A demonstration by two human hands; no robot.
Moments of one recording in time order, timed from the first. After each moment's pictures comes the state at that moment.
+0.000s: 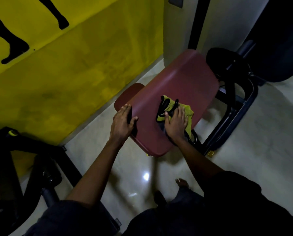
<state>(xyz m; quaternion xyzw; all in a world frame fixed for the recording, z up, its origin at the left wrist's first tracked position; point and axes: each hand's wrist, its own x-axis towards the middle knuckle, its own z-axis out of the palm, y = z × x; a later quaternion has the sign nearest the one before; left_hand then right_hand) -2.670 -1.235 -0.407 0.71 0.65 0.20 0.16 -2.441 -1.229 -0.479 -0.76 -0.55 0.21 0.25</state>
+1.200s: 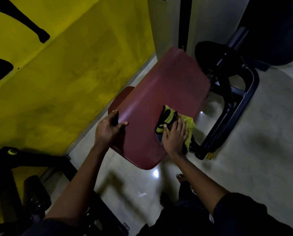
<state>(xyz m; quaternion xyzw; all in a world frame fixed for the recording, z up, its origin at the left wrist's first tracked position) -2.648 -1.190 -0.390 0.65 0.70 0.18 0.23 -2.410 -1.242 -0.516 -0.80 -0.49 0.17 0.29</state>
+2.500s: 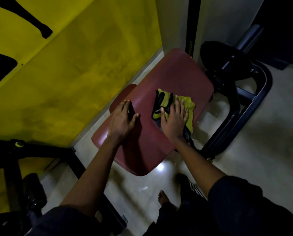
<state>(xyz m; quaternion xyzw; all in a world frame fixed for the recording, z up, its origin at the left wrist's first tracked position) -2.570 -1.144 -0.394 0.74 0.66 0.09 0.12 -2.366 -1.151 -0.484 -0.76 -0.57 0.15 0.29</state>
